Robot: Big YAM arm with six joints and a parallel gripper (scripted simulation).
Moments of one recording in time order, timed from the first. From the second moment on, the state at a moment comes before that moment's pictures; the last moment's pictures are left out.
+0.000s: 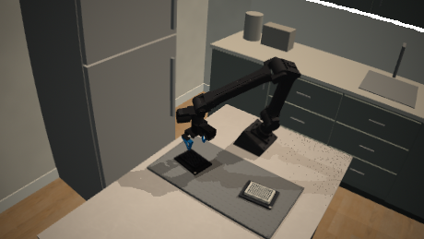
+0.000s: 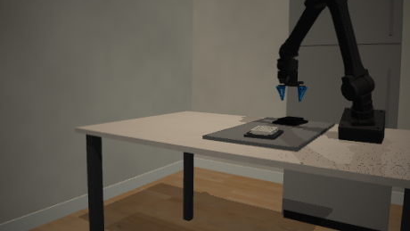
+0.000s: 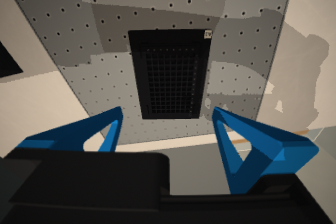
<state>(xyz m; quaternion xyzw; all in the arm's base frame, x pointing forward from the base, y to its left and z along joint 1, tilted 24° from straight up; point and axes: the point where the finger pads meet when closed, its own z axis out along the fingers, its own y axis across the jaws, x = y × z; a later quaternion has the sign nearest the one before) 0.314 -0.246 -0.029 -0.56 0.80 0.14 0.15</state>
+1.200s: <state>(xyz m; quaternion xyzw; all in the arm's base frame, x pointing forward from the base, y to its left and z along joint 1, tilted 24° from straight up) 0.315 -0.247 -0.063 -0.56 0.80 0.15 0.15</state>
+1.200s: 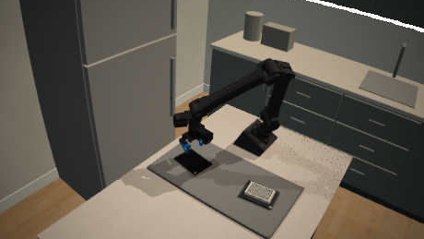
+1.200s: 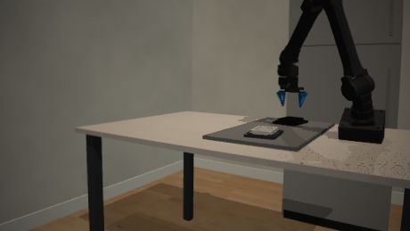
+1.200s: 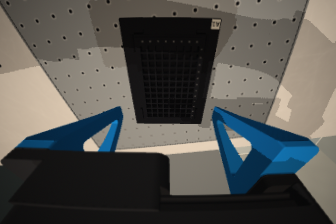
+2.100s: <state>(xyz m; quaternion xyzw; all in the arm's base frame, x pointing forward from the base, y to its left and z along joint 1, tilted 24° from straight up) 0.321 -0.233 -0.095 -0.57 0.80 0.14 0.15</state>
